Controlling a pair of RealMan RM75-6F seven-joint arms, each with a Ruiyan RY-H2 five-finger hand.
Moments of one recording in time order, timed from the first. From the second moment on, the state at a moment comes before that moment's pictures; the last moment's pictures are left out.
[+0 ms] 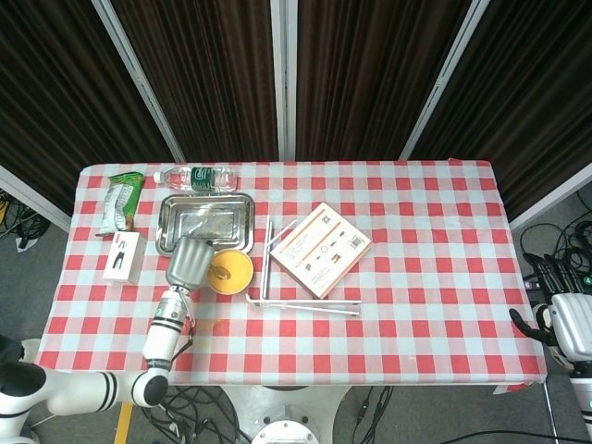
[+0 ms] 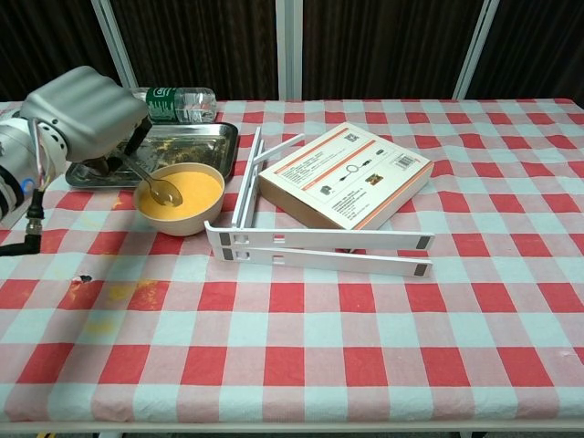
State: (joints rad) left arm -0.79 -1.71 -0.07 -1.43 0.89 1.33 1.14; right arm 0.12 -1.04 0.06 -1.50 -1.54 1.47 0.32
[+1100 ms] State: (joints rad) left arm -0.80 -1.82 -0.09 -1.36 0.90 1.32 1.32; right arm 0.13 -1.05 0.06 -1.47 -1.53 1.45 0.35
